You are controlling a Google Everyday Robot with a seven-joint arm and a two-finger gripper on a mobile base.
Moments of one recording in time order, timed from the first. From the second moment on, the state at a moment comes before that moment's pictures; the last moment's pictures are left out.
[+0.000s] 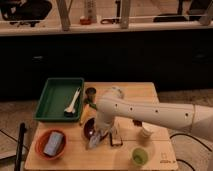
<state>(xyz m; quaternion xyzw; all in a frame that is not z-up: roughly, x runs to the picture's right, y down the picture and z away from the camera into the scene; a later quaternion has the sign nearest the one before) -0.011 0.220 0.742 -0.28 -0.25 -0.39 0.84</state>
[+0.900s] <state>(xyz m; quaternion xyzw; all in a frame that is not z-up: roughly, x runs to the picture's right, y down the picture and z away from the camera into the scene) -0.062 0.162 0.783 -0.25 -0.25 -0.40 0.84</state>
